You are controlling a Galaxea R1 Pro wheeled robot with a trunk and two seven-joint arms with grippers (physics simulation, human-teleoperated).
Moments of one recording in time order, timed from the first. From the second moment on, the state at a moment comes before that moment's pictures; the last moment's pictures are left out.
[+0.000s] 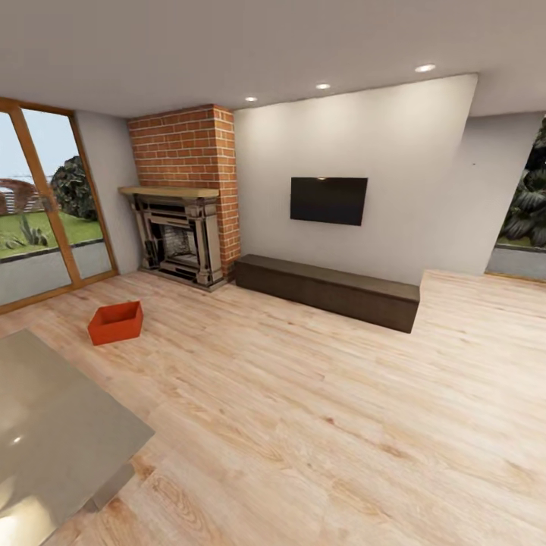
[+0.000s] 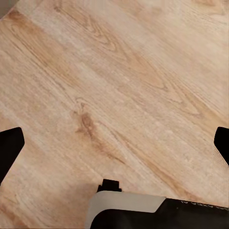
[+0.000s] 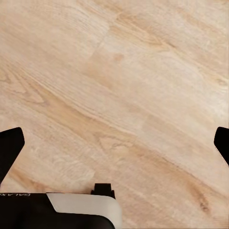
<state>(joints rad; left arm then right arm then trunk) -0.26 0.03 0.04 0.07 0.12 -0.46 -0.01 -0.30 -0.04 0.04 0.04 0.00 -0.38 -0.02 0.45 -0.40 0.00</state>
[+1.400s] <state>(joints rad) -0.26 0.03 0.04 0.07 0.12 -0.46 -0.01 -0.30 -0.04 0.03 0.04 0.00 -0.38 -0.02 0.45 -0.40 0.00</state>
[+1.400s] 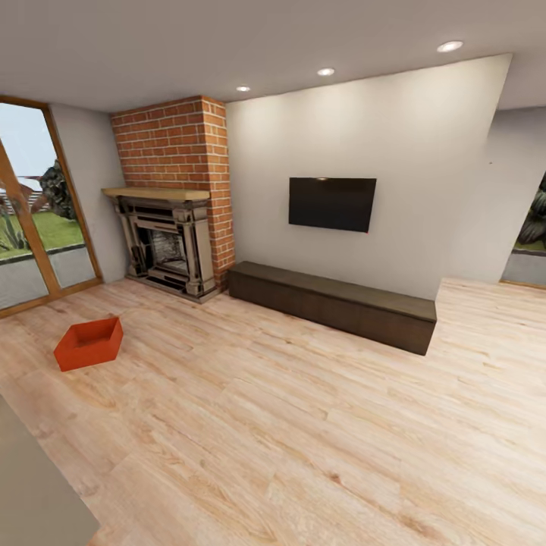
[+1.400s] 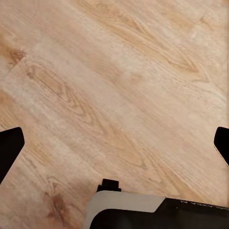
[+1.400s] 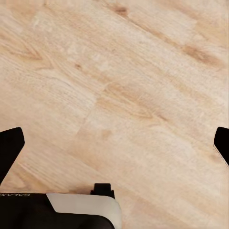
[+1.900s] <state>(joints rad) -0.26 0.03 0.04 0.07 0.12 -0.46 -0.01 -0.30 -0.04 0.04 0.04 0.00 -0.38 -0.02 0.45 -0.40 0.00</state>
